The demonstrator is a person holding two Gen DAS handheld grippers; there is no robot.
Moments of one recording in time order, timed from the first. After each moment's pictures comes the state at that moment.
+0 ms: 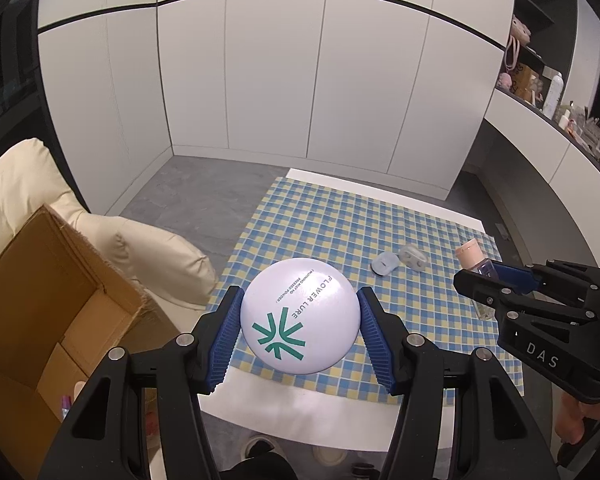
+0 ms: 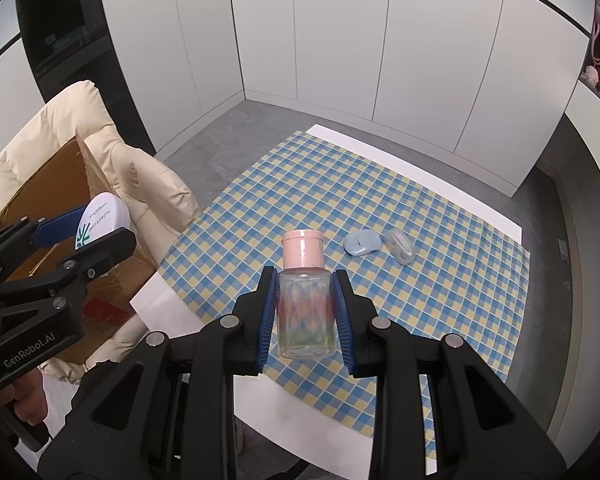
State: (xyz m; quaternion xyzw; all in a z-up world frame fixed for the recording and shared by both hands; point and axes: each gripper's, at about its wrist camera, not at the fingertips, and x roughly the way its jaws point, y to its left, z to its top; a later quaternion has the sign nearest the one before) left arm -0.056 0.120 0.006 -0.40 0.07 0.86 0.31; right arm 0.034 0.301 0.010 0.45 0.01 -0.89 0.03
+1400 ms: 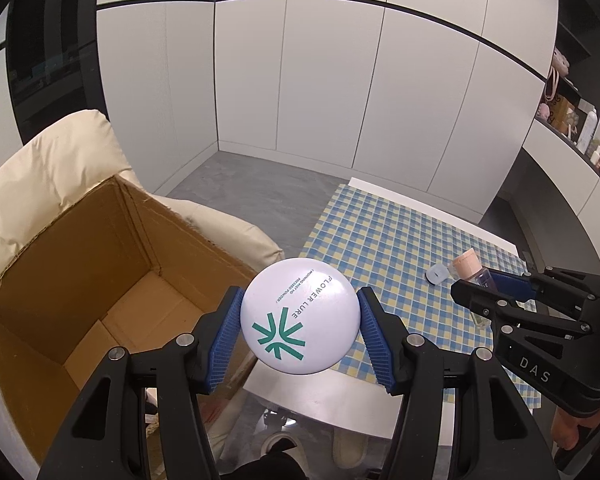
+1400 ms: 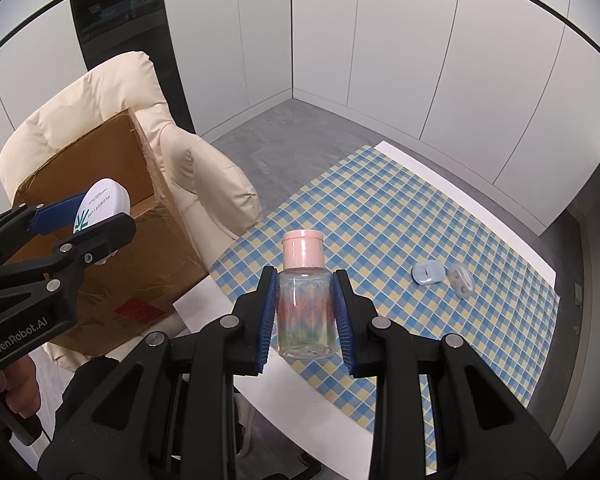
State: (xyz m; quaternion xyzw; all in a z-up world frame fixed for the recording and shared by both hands) left arm -0.071 0.040 0.007 -0.39 0.04 0.89 0.23; right arm 0.021 0.208 0.010 0.45 0.07 -0.89 0.10
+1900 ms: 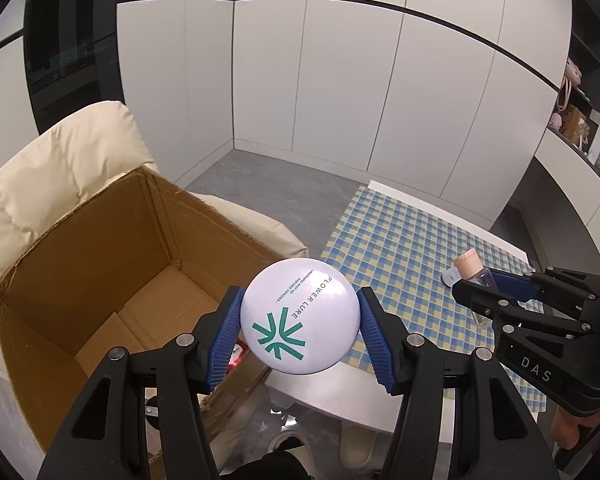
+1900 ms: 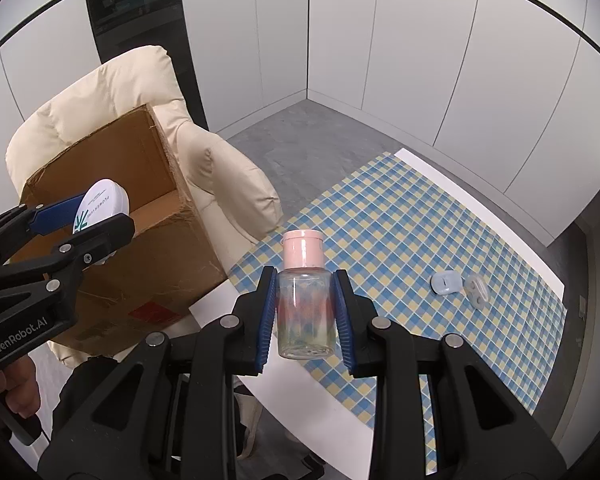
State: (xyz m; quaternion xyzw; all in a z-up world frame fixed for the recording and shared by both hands) left arm -0.075 0.011 0.006 -0.39 0.02 0.89 0.21; right arm 0.018 0.180 0.011 0.44 0.08 -0.88 0.12
